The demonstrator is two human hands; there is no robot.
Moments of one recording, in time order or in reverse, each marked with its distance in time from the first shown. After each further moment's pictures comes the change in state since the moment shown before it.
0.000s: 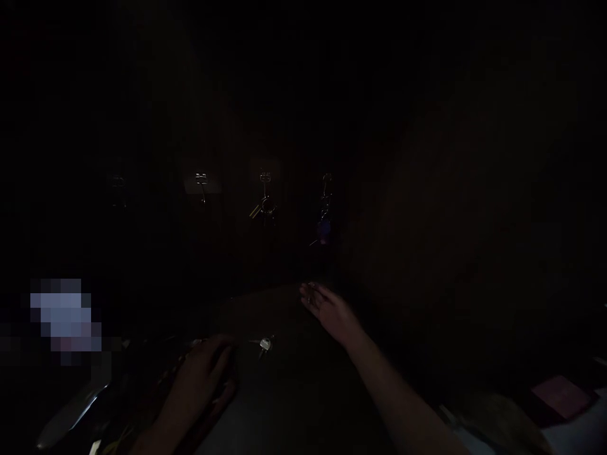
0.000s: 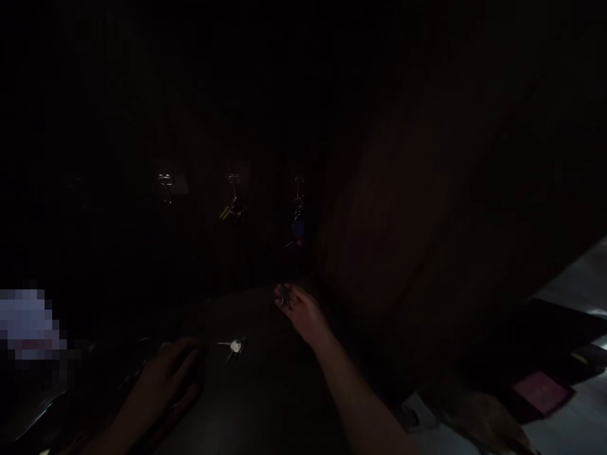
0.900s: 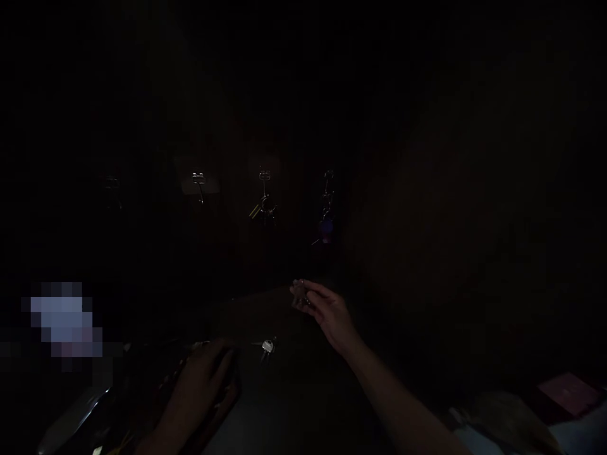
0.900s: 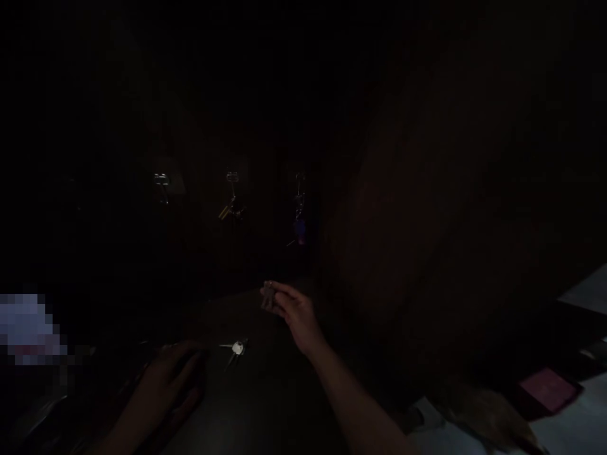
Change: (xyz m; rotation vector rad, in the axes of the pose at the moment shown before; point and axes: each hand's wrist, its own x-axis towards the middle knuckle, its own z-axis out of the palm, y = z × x) left_hand 0.003 -0.009 0.003 0.011 -0.010 0.000; right_hand -0.021 0.002 0.042 -0.308 -0.086 -0.221
